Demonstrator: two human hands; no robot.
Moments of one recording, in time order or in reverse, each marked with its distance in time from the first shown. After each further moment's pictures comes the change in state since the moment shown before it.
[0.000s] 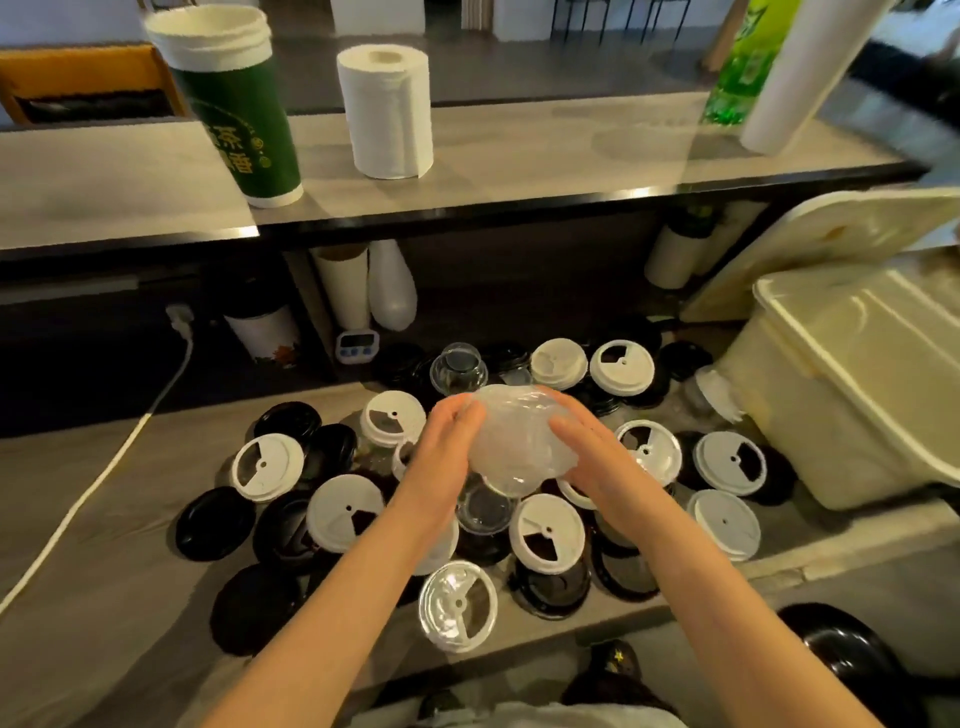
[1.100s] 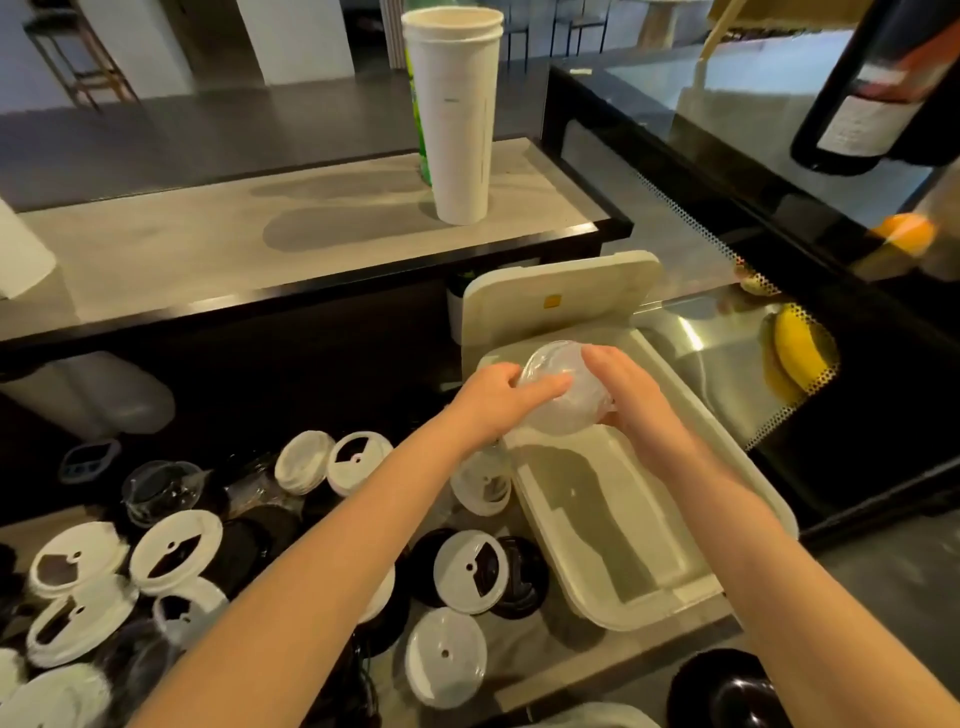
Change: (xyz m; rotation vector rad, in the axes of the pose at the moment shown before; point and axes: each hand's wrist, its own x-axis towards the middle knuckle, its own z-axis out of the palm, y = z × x) left_hand 0.170 0.046 0.401 0.689 -0.295 0.058; right_hand 0.000 -0.082 -0.410 -0.134 0.380 -0.100
